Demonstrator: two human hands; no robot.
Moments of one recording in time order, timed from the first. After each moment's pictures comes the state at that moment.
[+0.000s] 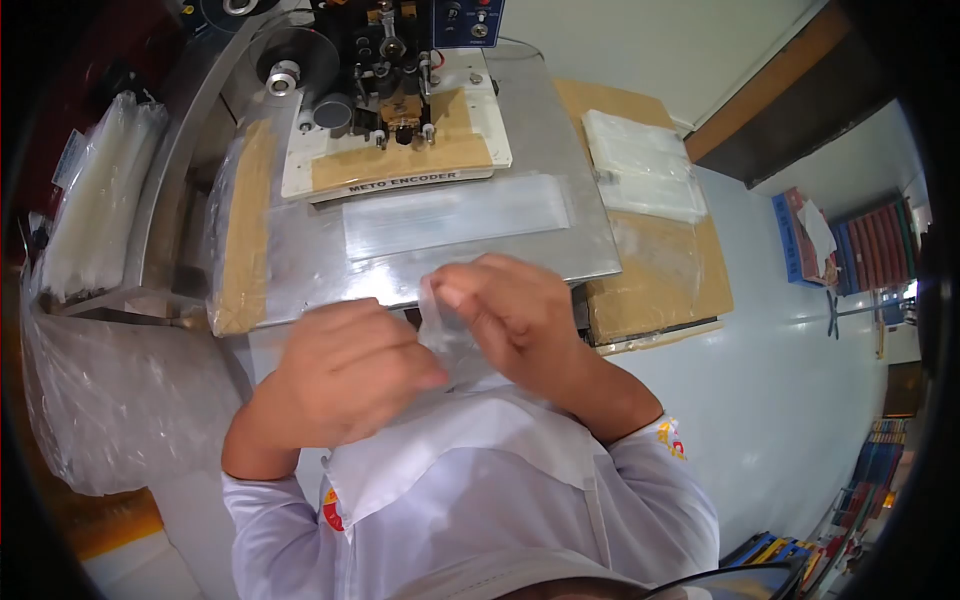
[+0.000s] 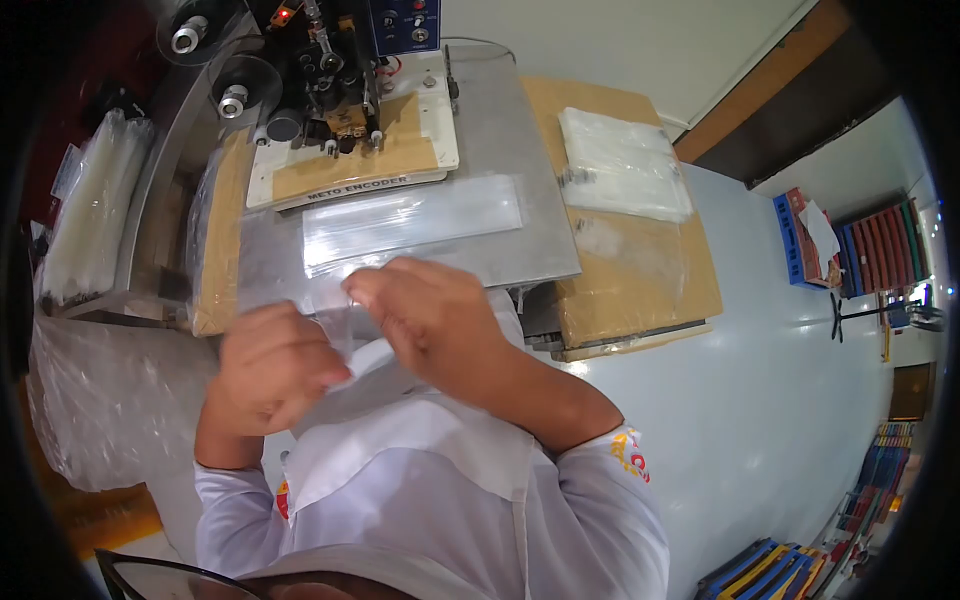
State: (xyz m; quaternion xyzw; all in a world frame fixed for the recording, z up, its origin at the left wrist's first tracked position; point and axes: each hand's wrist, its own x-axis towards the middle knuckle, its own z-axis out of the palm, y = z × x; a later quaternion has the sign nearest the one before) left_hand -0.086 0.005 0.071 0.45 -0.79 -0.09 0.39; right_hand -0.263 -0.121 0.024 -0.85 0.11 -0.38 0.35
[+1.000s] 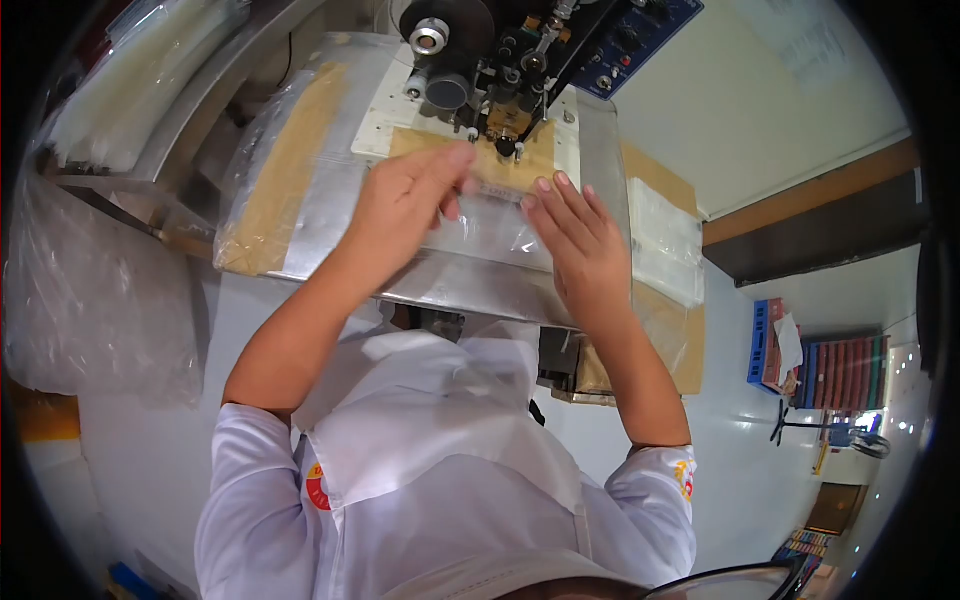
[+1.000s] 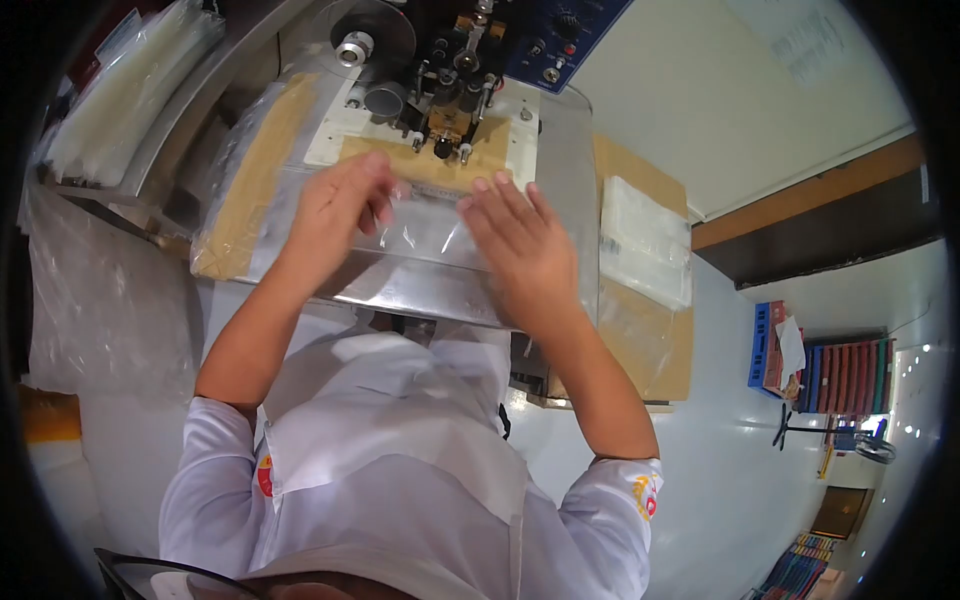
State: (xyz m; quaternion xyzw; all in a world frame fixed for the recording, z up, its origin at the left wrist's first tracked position) left_hand -0.042 -0.070 0.009 0.58 -0.35 -0.31 0.67; right_hand -0.239 -0.217 0.004 -0.96 0.05 -0.28 -0.05
